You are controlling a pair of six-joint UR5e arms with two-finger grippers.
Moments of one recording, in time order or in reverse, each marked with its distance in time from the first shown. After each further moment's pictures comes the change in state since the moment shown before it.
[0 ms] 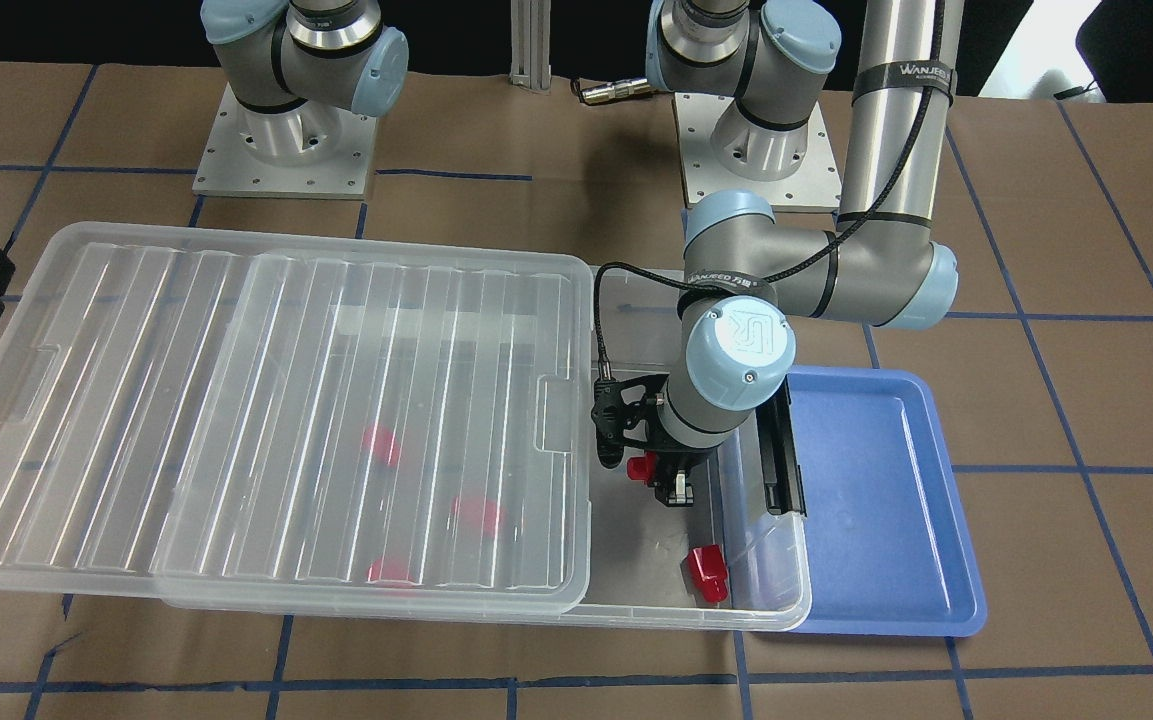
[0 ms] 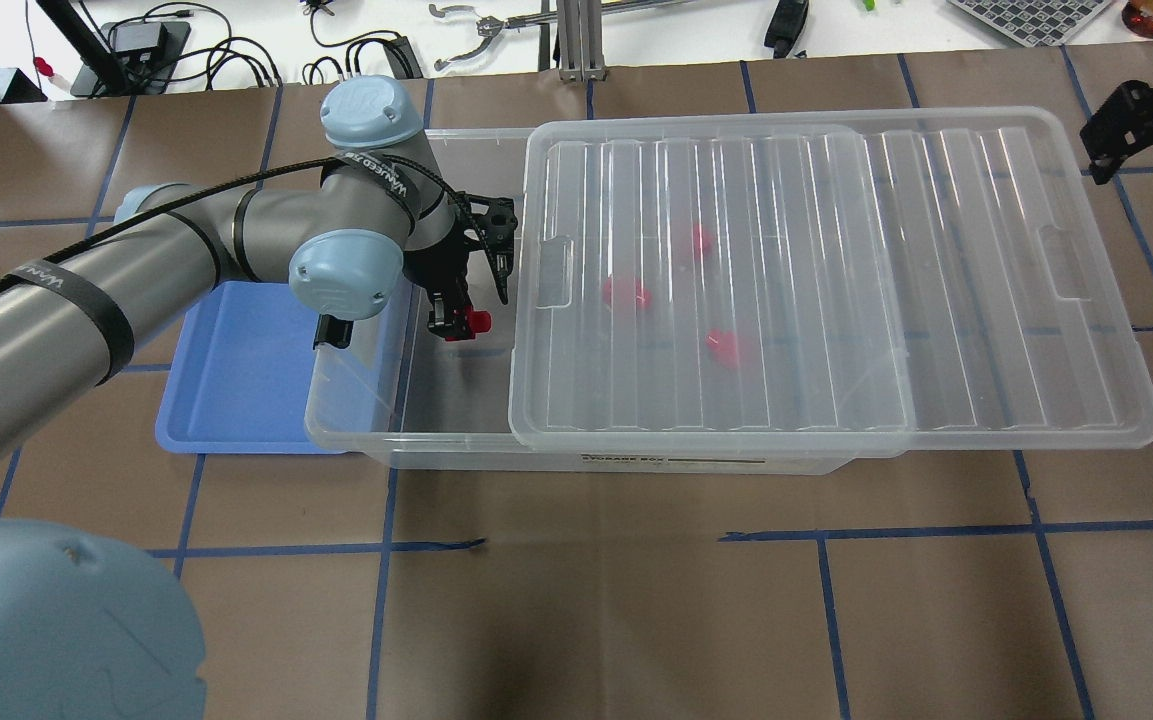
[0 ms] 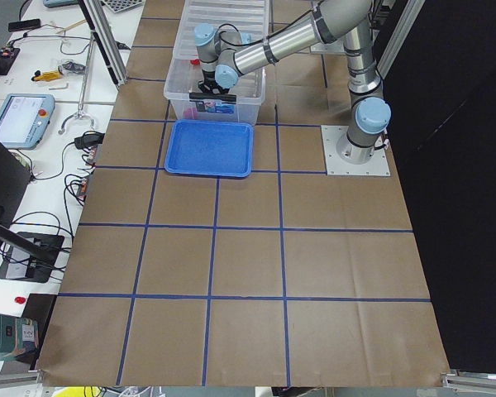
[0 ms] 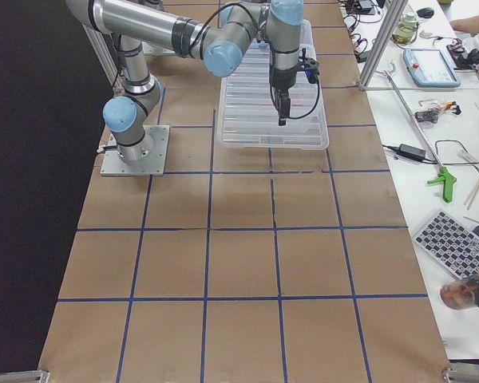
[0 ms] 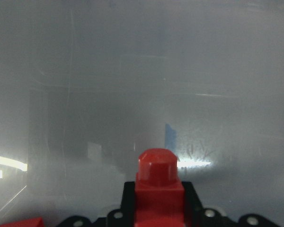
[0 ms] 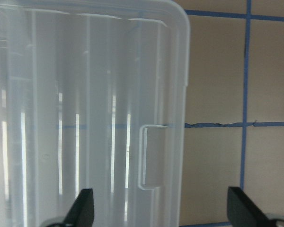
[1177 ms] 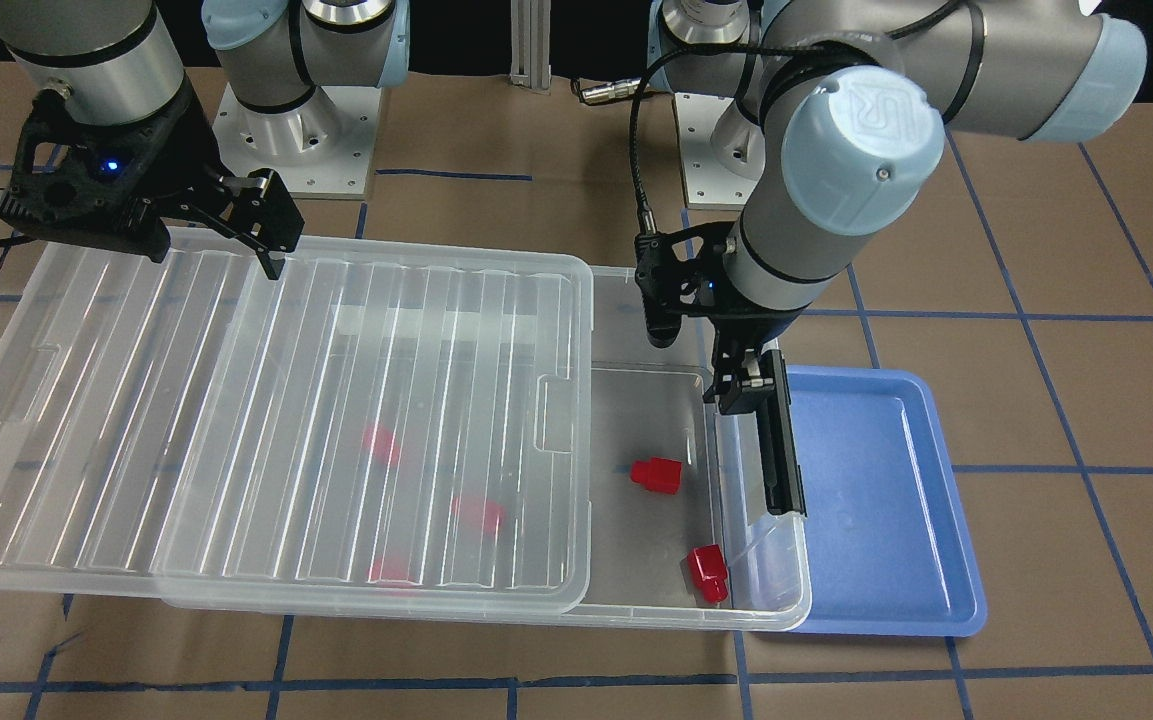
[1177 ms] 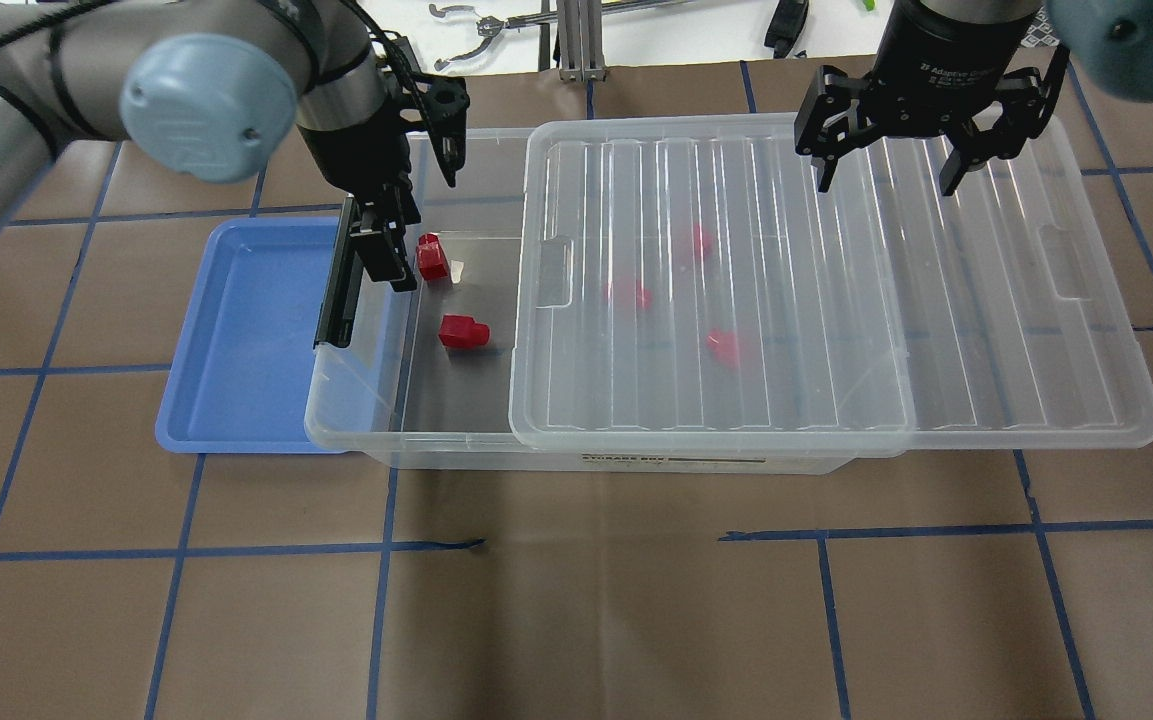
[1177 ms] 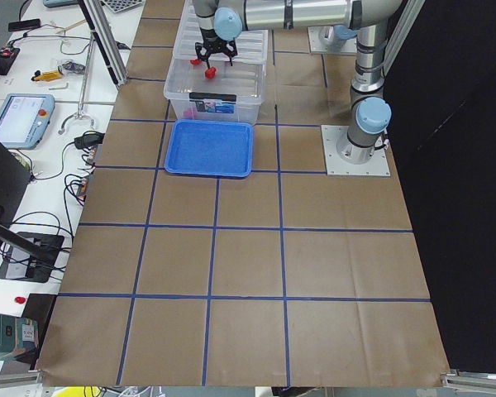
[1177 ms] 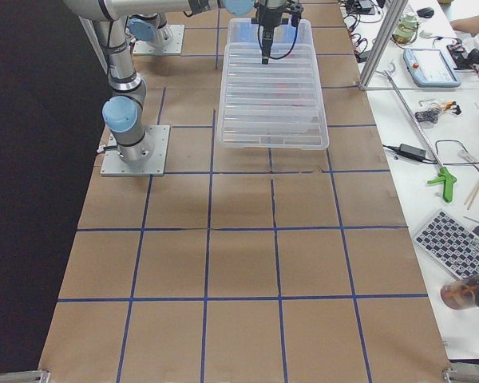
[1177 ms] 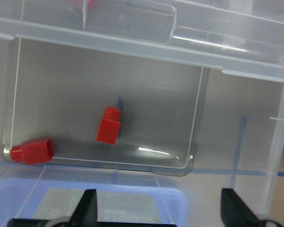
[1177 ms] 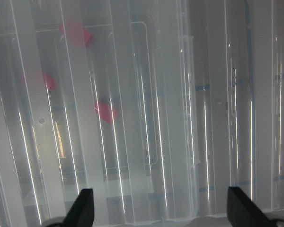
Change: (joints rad) left arm 0.021 0.239 0.264 -0.575 0.005 -0.082; right arm 0.317 0.001 -0.069 0.191 0.076 0.460
